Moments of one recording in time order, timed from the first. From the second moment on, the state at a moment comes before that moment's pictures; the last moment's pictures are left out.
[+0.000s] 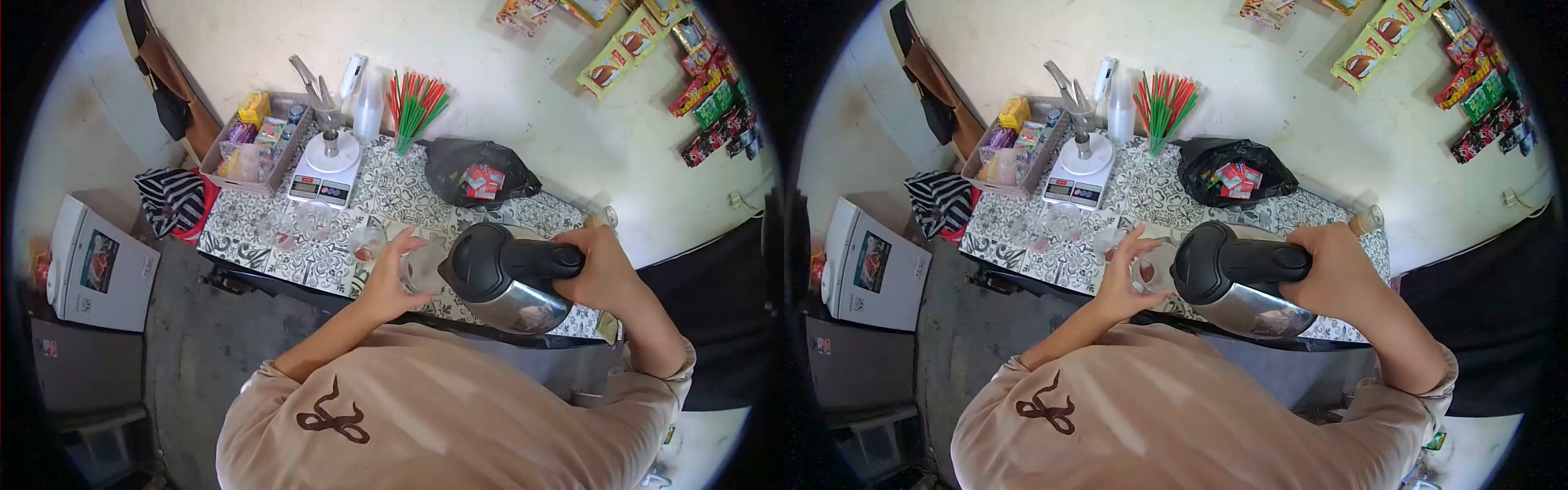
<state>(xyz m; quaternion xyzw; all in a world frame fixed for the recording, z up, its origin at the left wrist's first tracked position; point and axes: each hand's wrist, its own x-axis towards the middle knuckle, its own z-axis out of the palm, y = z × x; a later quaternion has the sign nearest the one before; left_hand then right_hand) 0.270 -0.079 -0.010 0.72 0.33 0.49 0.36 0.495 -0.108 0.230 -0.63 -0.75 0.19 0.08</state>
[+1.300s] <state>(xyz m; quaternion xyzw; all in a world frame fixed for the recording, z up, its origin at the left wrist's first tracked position) 0.293 -0.078 -0.052 0.66 0.32 0.45 0.51 0.483 -0.101 0.239 -0.65 -0.75 0.13 -0.06</state>
